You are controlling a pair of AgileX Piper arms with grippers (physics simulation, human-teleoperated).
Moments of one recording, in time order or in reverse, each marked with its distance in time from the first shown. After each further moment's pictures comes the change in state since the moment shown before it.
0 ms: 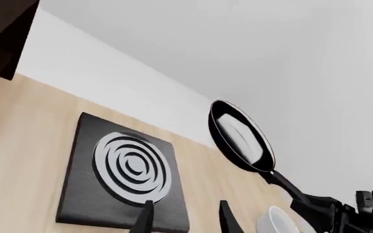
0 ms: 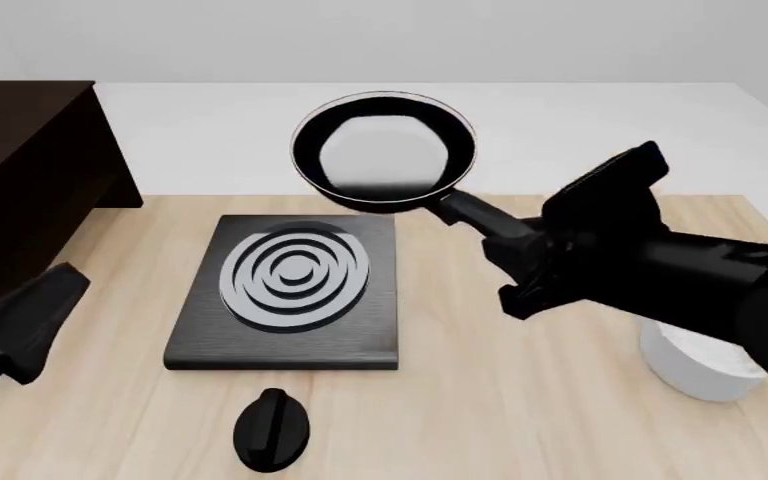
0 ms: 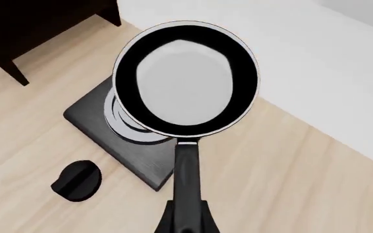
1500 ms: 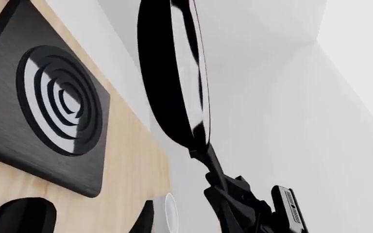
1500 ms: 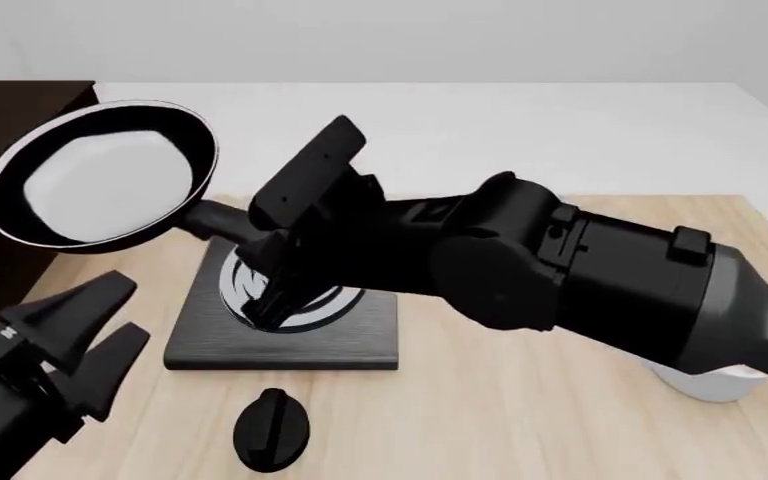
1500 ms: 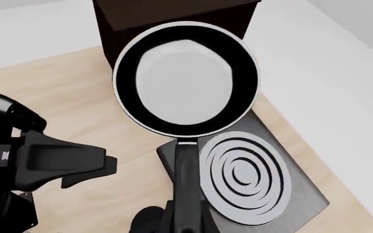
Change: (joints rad) left arm -0.160 0.094 0.163 -0.296 -0.651; right arm 0.399 0.488 -0.463 -0.049 -0.056
